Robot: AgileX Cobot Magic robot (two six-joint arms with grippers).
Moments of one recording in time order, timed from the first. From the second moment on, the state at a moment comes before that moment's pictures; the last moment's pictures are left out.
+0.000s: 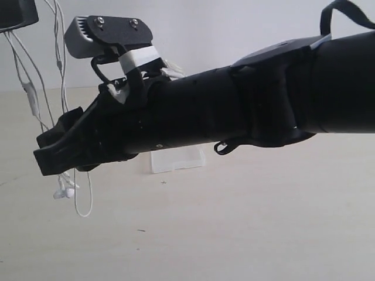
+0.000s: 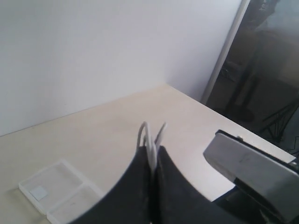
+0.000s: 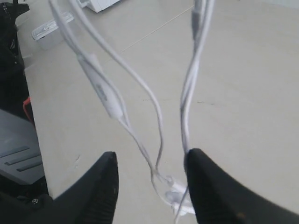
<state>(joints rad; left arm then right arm) 0.00 0.96 -0.79 -1.44 0.71 1.25 0.88 1.63 -1.06 1.69 0.38 -1.49</state>
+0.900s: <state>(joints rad) 0.00 0.96 -0.80 -1.44 0.73 1.26 0.88 1.71 -1.12 1.74 0.39 -1.59</state>
